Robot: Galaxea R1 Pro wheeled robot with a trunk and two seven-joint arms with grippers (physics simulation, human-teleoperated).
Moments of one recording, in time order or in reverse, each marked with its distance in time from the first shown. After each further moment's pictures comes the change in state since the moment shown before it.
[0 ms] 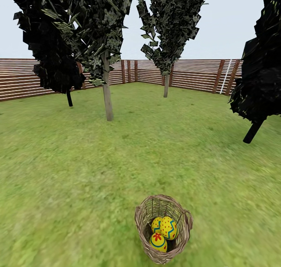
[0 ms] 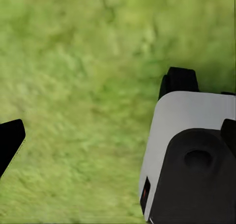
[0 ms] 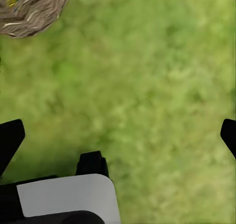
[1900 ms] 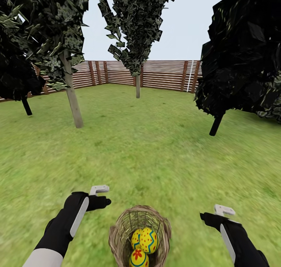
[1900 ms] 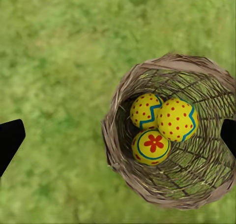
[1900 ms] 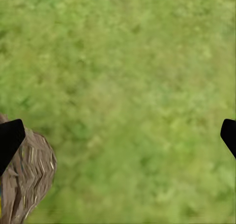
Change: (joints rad) left arm -0.217 -0.169 -0.095 -0.720 0.147 0.298 -0.009; right arm -0.323 0.009 -0.081 -0.049 -0.003 0.008 -0.009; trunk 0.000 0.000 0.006
